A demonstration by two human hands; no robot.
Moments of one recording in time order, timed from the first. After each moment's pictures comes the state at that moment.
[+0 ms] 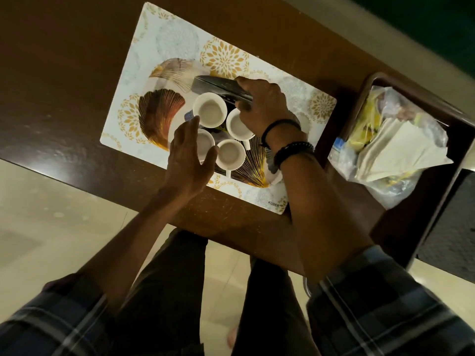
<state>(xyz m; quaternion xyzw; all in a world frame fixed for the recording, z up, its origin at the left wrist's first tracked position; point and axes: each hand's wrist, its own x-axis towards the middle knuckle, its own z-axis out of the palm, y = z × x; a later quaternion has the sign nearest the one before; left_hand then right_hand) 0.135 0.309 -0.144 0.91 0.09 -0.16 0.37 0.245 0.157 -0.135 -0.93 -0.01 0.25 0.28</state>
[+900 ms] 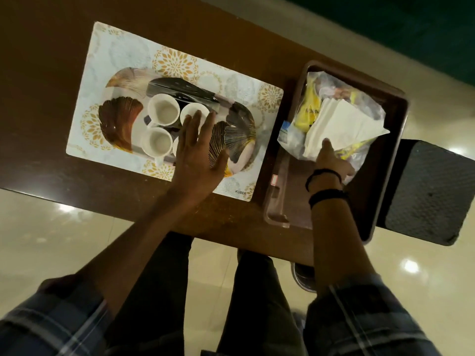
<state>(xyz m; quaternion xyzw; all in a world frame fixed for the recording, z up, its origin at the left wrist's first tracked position) 0.120 0.221 -0.101 0.92 -0.03 -0.15 0.37 0.125 -0.026 -0.126 -0.60 0.69 0.00 0.41</state>
